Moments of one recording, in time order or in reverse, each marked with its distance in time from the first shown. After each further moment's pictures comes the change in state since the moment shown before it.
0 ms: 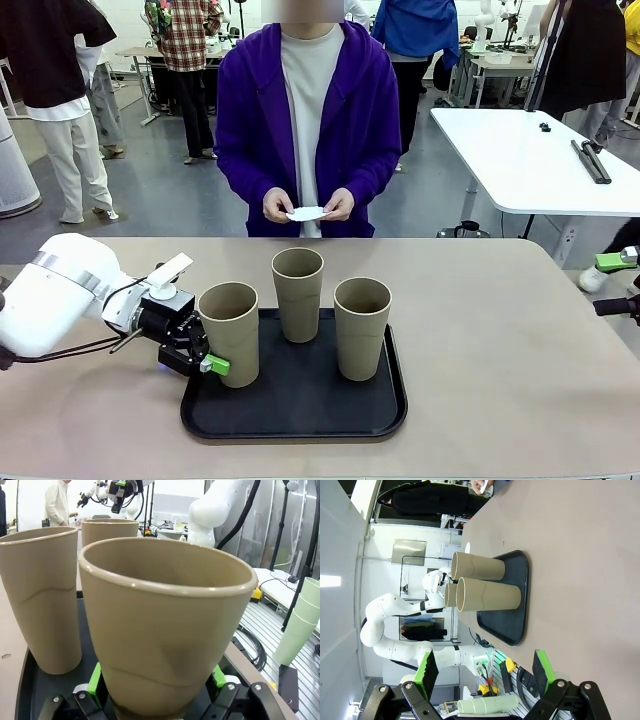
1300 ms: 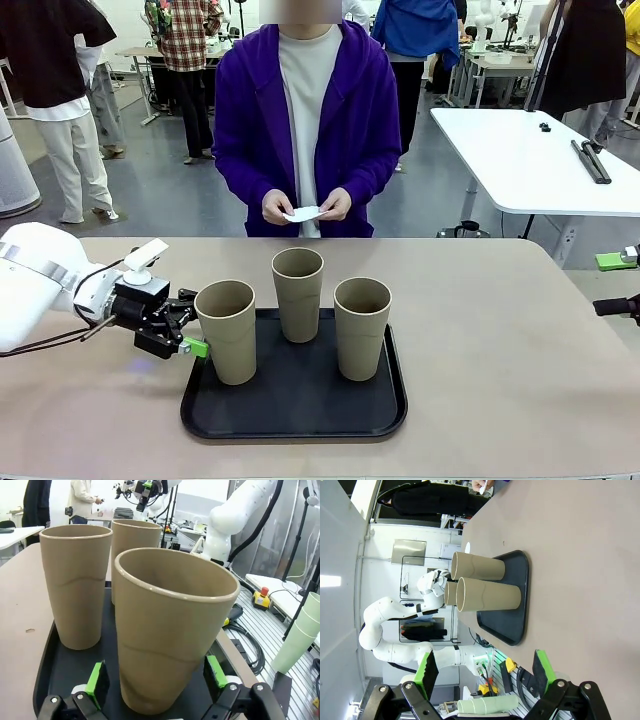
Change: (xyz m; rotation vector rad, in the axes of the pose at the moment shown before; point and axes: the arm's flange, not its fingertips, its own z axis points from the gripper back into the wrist) left arm 0.012 -0.011 0.041 0.102 0.024 0.091; right arm 0.000 0.000 0.000 0.000 0.000 0.000
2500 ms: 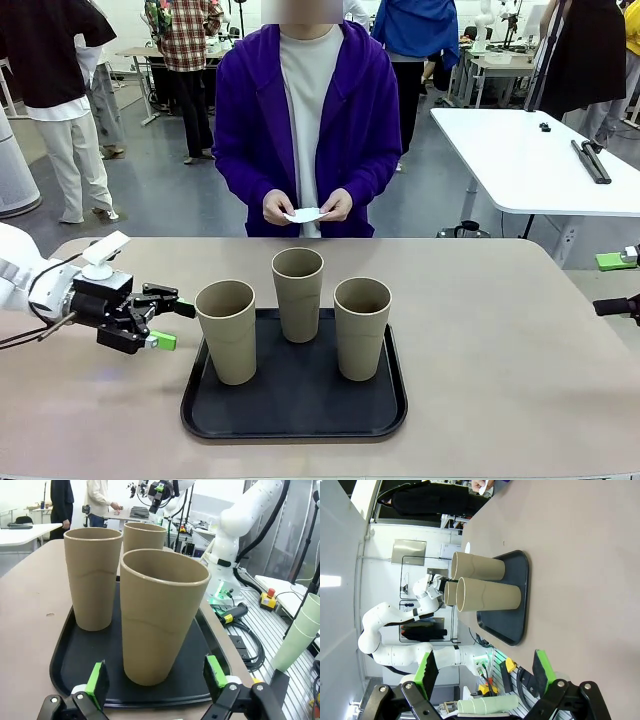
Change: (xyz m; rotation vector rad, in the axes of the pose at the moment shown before) left arm 0.002 -0.025 0.050 0.091 0.003 0.014; right arm 0.000 0.000 0.000 0.000 0.000 0.000
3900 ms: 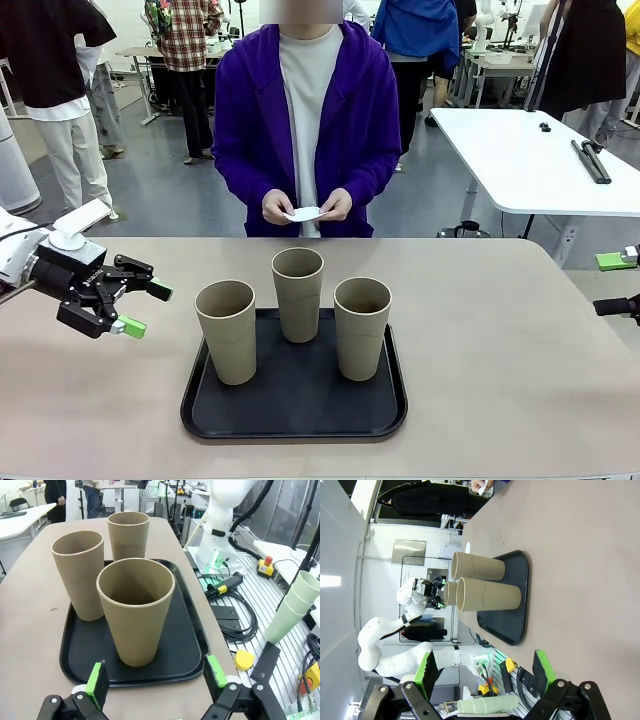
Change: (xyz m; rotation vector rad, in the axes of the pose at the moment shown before) left arm 0.072 -0.036 0.036 0.029 0.220 -0.084; right arm 0.000 0.000 0.000 0.000 0.000 0.000
